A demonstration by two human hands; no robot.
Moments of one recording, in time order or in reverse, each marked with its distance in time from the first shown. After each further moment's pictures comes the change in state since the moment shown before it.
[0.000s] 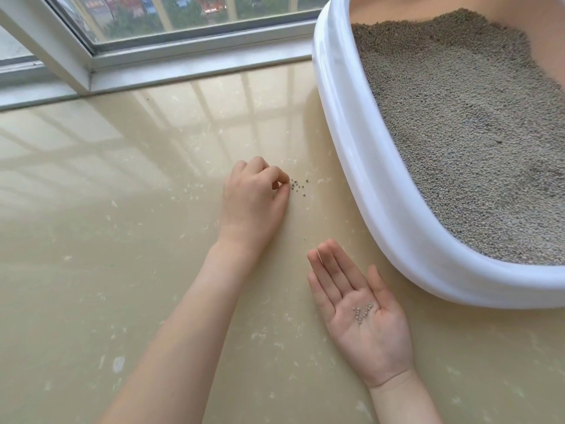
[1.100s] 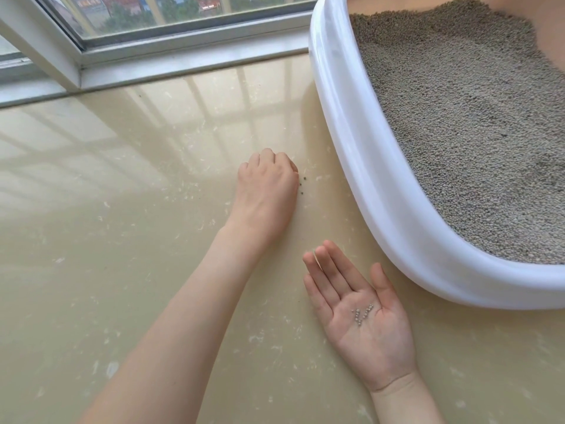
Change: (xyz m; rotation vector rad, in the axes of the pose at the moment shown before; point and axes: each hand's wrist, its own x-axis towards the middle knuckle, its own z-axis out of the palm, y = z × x) left_hand 0.019 0.015 0.013 0.318 -0.185 0.072; right_hand 0.001 0.001 0.001 0.002 0.013 0.022
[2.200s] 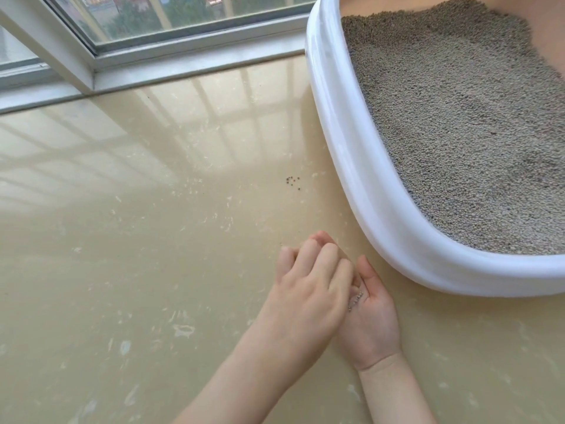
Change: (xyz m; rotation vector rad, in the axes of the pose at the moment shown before) left_hand -0.130 0.068 -0.039 -0.099 0.056 0.334; right_hand -0.008 0.000 0.005 0.009 0.096 0.071
